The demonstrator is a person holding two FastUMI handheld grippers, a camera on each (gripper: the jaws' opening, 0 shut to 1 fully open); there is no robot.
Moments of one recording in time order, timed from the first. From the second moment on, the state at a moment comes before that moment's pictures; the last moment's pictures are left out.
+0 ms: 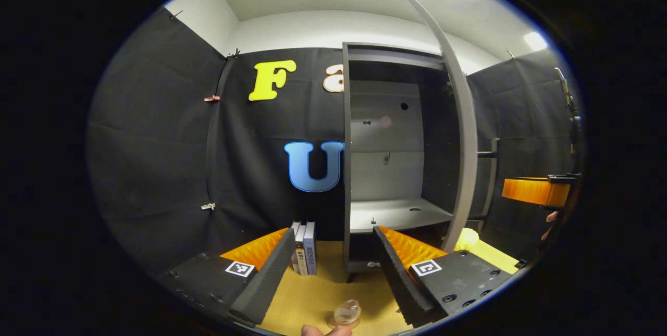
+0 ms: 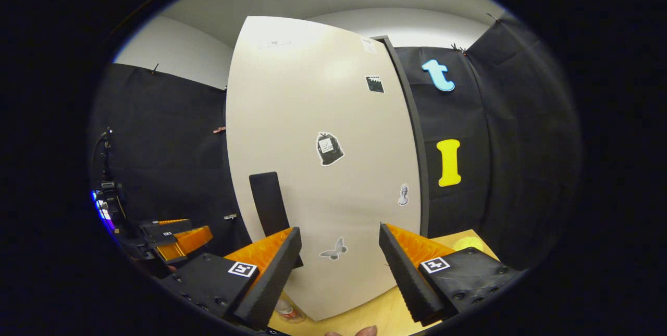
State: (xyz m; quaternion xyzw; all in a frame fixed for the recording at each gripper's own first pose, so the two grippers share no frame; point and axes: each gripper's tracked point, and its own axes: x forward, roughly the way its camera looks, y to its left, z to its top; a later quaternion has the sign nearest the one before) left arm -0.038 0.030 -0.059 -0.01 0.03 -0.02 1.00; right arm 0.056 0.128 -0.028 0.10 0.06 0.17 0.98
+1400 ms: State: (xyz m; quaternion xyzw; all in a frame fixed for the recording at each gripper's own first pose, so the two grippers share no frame) left arm -0.047 -0.018 -0.045 0.01 0.02 -0.06 1.00; right arm 0.053 0.056 -0.027 0.04 0.04 0.05 1.00
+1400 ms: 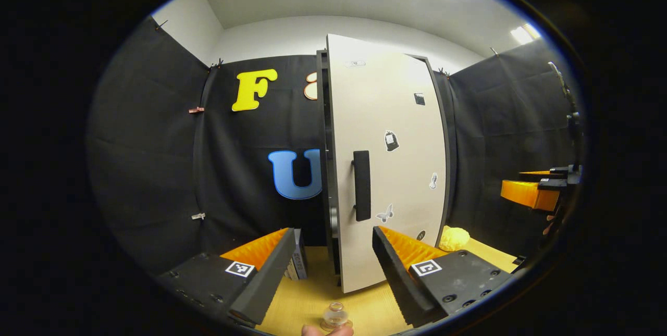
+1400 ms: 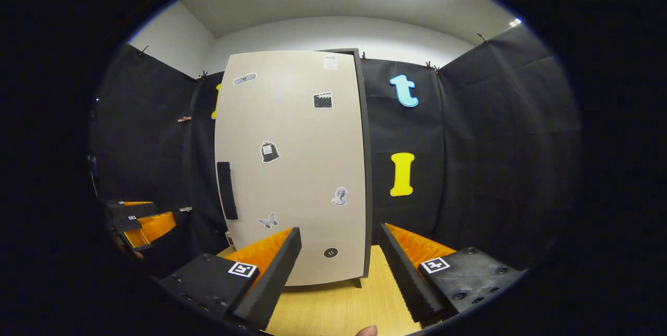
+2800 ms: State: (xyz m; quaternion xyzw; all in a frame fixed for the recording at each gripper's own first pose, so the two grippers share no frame) left arm -0.042 -0.024 -0.045 0.02 0.03 -0.05 1.00; right arm 0.056 0.055 -0.031 0.03 0.05 0.05 1.00
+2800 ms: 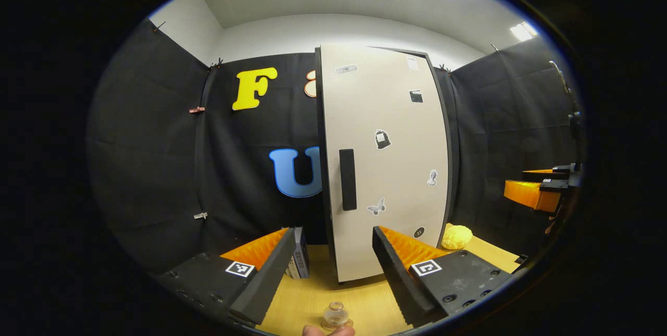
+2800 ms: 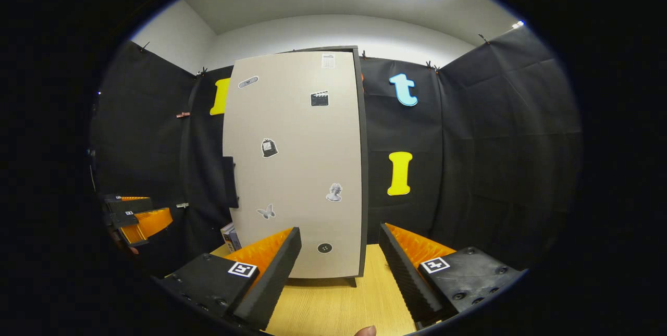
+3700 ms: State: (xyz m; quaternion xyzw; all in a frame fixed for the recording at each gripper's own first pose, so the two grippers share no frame) left arm -0.043 -0.025 -0.041 0.02 0.02 -0.05 1.00; right arm 0.053 0.052 -0.030 0.03 0.05 0.05 1.00
